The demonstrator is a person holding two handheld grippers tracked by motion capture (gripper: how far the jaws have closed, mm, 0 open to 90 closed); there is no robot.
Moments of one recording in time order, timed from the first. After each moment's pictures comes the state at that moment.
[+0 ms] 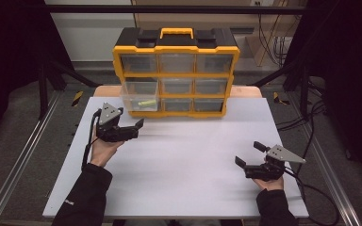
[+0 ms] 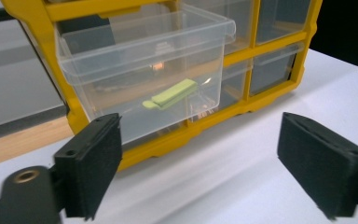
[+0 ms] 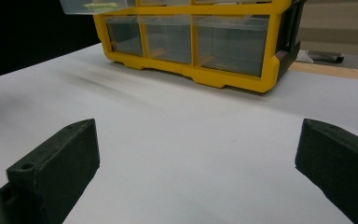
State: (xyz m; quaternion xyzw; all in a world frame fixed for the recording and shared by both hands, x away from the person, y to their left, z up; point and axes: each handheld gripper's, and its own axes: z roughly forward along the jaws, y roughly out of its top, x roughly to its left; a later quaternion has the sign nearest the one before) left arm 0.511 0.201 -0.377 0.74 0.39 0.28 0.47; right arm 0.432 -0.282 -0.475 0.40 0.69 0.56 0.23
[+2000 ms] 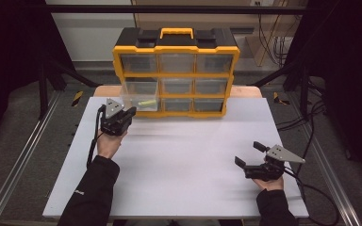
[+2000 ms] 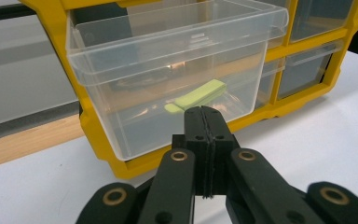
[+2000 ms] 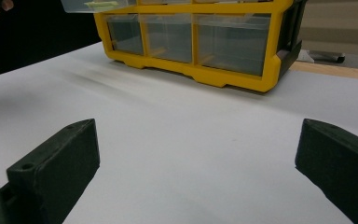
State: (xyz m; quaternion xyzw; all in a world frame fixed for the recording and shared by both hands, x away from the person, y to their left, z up) left arm 0.539 0.197 -0.387 0.73 0.41 0.30 0.46; right arm 0.432 -0.282 -0.475 0.40 0.69 0.56 0.23
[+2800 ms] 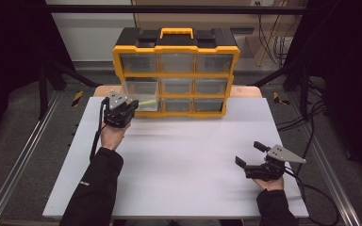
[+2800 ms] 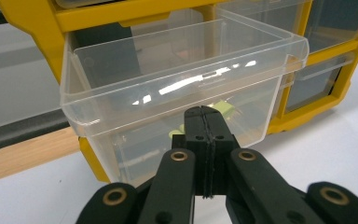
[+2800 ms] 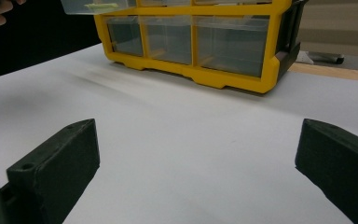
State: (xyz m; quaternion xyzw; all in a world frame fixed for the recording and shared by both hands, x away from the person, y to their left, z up) left arm 0.558 0.189 -0.379 0.73 0.41 0.31 0.46; right arm 0.432 -0.283 -0.475 0.40 0.69 0.56 0.23
